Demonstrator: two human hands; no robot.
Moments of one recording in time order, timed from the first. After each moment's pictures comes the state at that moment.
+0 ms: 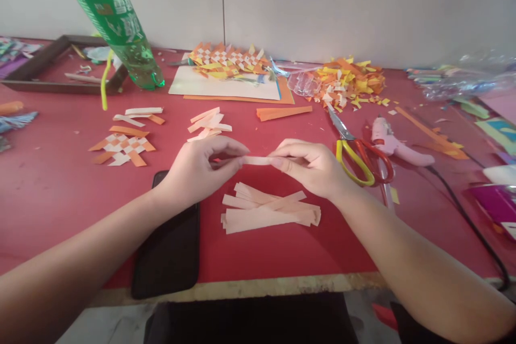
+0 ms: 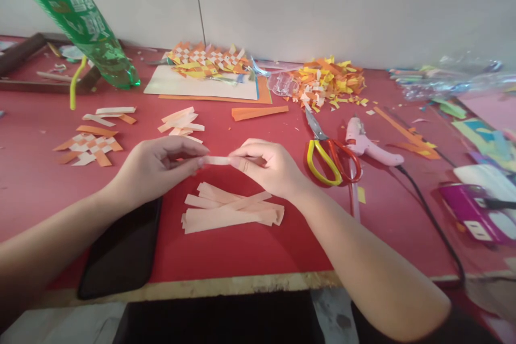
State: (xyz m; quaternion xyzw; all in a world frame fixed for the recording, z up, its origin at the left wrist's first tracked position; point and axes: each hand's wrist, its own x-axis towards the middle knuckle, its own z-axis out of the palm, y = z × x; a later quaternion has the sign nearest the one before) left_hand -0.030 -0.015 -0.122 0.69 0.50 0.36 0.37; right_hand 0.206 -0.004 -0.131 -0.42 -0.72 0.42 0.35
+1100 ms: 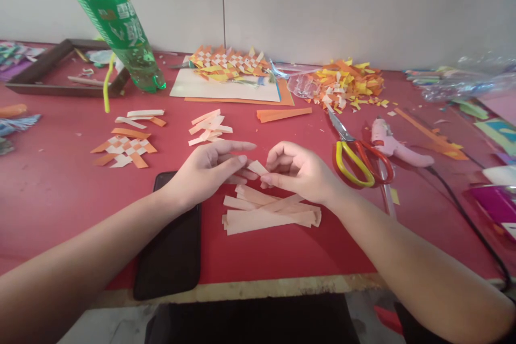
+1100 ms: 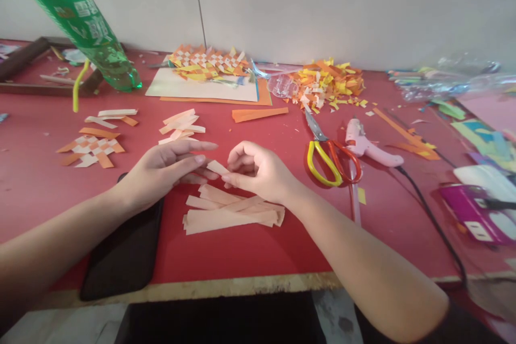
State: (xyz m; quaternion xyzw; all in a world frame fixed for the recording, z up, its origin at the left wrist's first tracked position) left_hand -0.026 -0.019 -0.122 0.50 0.45 0.36 0.65; right_hand 0.197 -0.010 -0.139 -0.39 -0.60 0.62 0.32
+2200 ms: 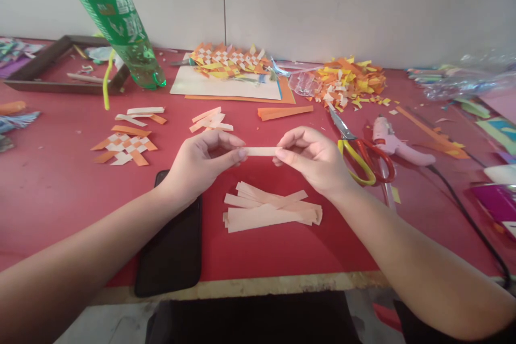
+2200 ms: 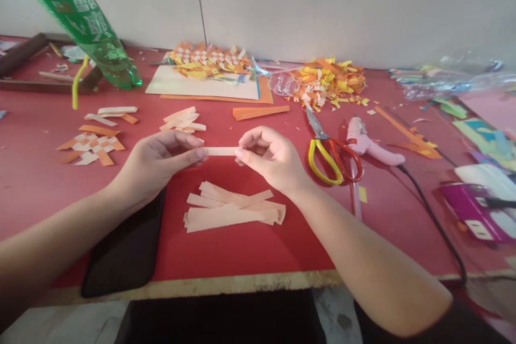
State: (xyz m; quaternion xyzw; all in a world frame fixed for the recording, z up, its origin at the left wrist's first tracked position) left_hand -0.026 -0.014 -0.129 0.51 0.47 0.46 0.55; right_hand 0.200 -0.003 -0.139 -0.42 -0.59 0.51 0.46
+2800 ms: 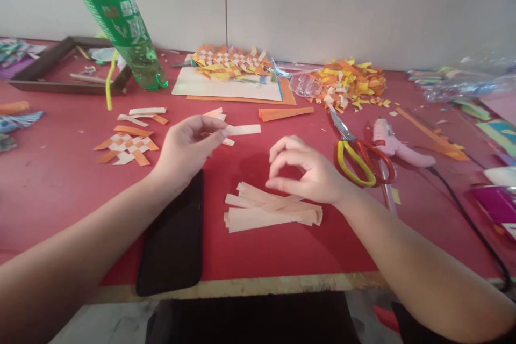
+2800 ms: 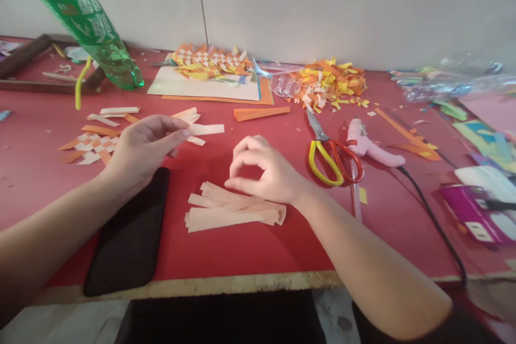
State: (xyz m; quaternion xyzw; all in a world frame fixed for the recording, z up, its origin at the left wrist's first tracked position) left_hand -0.041 0.007 -0.130 0.53 0.56 0.50 0.40; right_hand 0.205 -0.002 -0.135 -0.31 -0.85 0.30 0.31
